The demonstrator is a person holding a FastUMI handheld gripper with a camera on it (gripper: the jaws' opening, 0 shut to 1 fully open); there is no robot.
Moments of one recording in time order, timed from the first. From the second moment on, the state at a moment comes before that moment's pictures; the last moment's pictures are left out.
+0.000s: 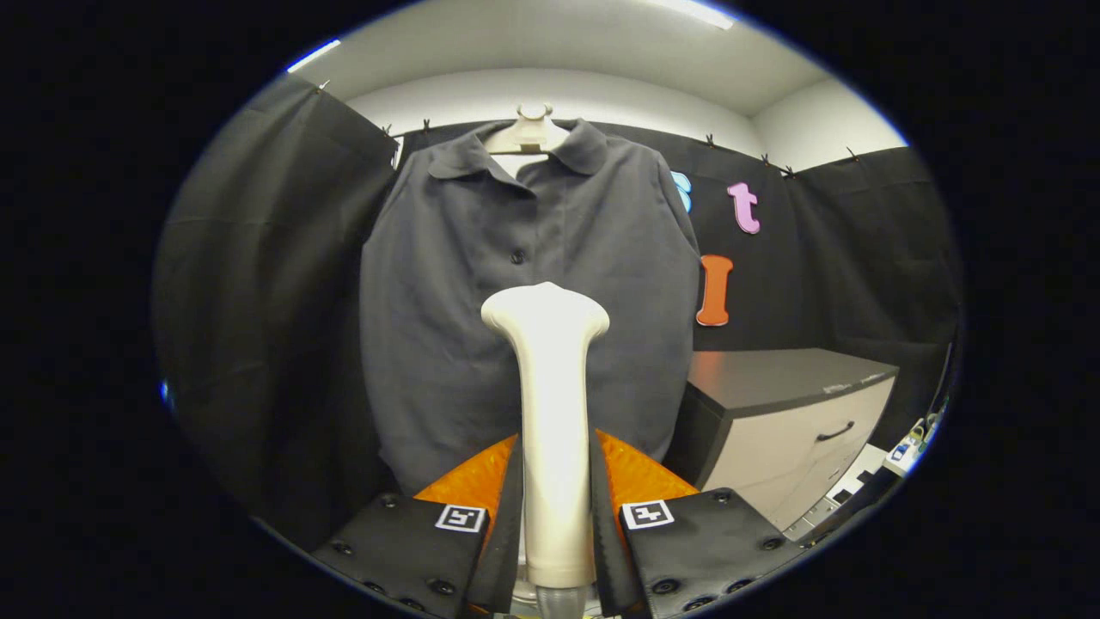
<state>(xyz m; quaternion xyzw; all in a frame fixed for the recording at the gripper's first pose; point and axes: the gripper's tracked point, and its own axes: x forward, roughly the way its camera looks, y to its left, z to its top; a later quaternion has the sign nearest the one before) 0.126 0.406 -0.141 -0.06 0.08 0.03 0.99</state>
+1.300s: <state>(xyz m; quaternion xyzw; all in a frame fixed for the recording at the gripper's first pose) 0.207 0.533 -0.060 -0.06 -0.01 0.12 0.99</state>
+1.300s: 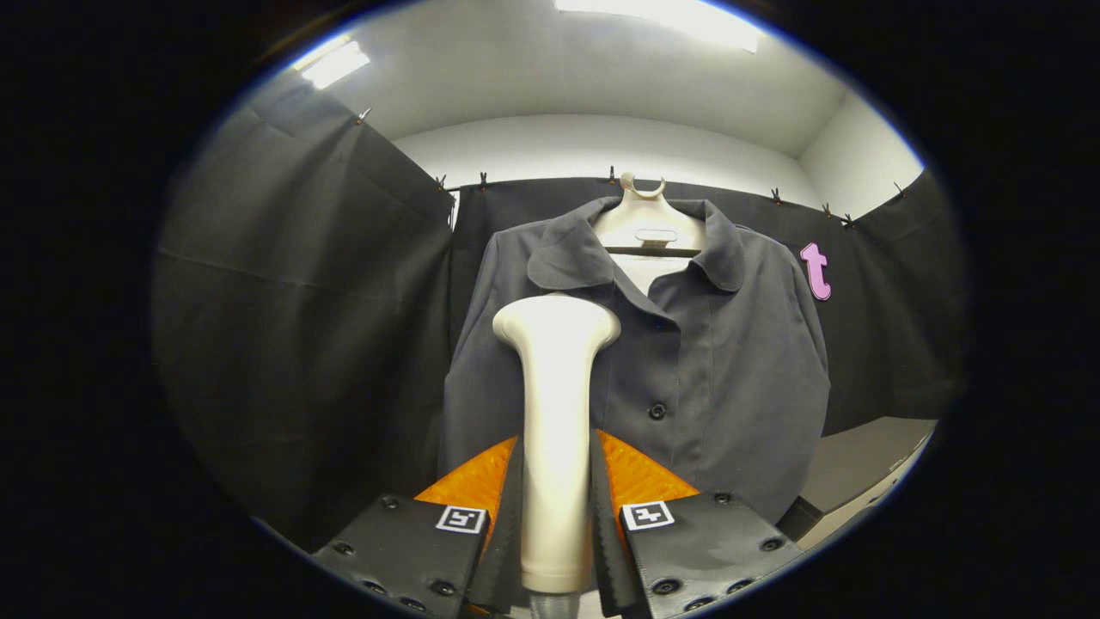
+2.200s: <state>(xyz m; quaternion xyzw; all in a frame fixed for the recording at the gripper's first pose) 0.181 0.507 -0.128 -0.07 0.06 0.11 0.99</state>
